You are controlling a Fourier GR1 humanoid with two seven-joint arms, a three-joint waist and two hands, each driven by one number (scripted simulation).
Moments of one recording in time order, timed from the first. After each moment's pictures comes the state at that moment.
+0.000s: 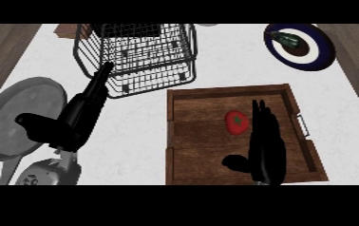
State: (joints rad) left arm -0.14 0.22 -0.16 -1.70 0.20 0.03 0.18; right arm 0.03 -0.09 0.44 -1.65 1.16 -0.30 0.75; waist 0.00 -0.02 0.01
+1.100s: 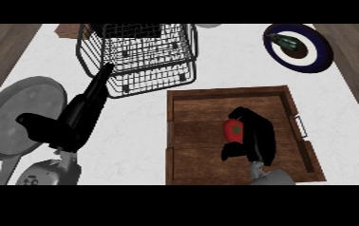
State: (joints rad) left arm -0.13 0.20 -0.15 -1.70 0.19 0.00 0.18; right arm -0.10 -0.08 0.36 -1.39 1.02 -0.40 0.51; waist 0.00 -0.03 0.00
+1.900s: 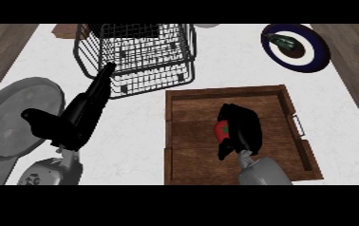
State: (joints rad) left arm -0.15 0.19 -0.14 -1.69 0.18 0.00 0.22; right arm -0.21 -0.06 0.41 -1.36 1.09 -0.15 0.59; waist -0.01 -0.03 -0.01
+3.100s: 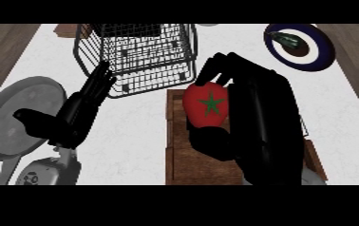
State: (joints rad) left arm -0.14 0.18 -0.10 -1.67 0.18 0.00 0.18; right arm -0.63 0.00 0.44 -2.01 1.02 0.18 1.01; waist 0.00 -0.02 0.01
